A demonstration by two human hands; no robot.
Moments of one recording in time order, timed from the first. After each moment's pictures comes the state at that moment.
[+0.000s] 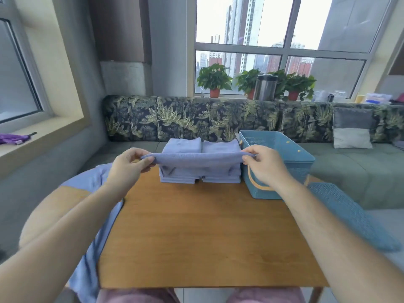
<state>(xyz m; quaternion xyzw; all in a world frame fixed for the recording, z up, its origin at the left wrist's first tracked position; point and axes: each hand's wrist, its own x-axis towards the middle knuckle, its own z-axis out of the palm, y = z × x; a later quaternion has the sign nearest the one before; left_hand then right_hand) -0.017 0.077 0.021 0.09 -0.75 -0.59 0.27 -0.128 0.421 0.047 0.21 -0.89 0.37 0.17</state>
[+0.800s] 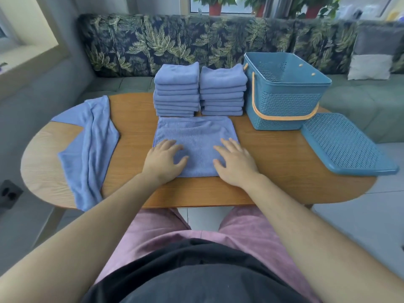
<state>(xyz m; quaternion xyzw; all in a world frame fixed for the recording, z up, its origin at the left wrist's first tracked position) -0.006 0.144 -0.154 0.05 -0.98 -0.15 0.10 -0.064 0.387 -0.143 0.25 -0.96 0.12 0.00</state>
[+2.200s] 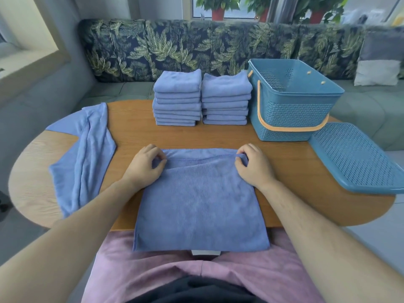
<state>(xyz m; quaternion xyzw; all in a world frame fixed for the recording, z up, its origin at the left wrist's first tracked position) -0.039 0.071 -0.168 -0.04 -0.95 -0.26 0.19 -0.134 0.419 -0.165 0.24 -0.91 0.32 0.14</state>
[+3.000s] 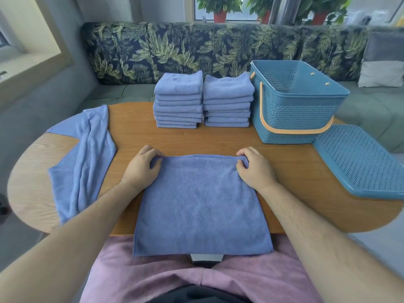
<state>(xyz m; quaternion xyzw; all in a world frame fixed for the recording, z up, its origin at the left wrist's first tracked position) -0.044 0.069 -0.174 -0.01 -0.94 -0.26 0.23 -0.143 0.415 -0.177 0.21 -0.92 0.30 0.13</state>
